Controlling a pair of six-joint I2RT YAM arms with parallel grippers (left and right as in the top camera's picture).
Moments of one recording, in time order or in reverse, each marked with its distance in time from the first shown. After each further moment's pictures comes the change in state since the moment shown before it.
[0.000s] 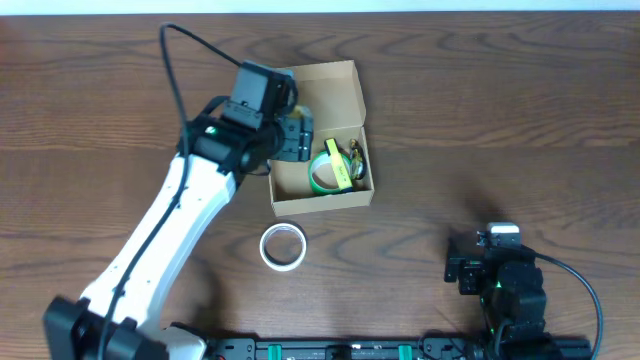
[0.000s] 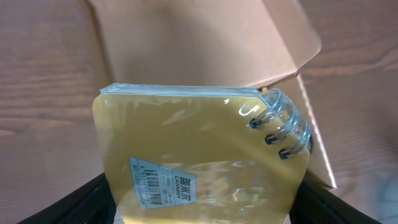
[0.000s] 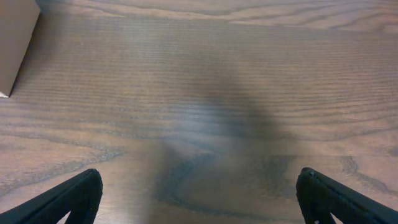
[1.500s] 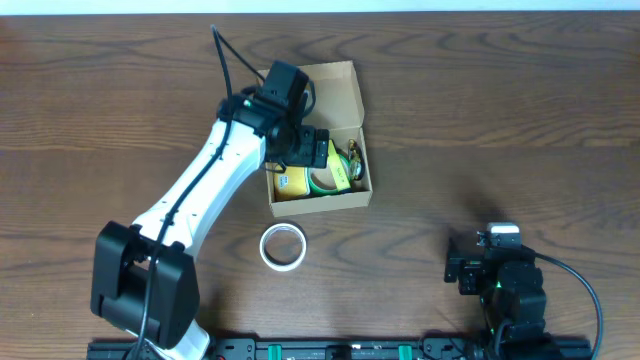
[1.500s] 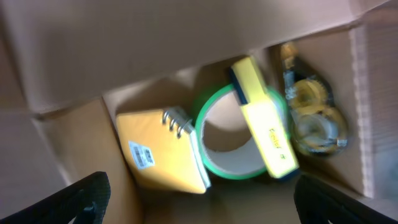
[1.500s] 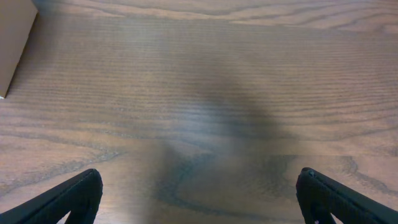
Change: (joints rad) left arm -0.005 0.227 0.111 -0.129 0.089 -0.013; right arm 0.000 0.000 0.000 0.001 0.000 0.000
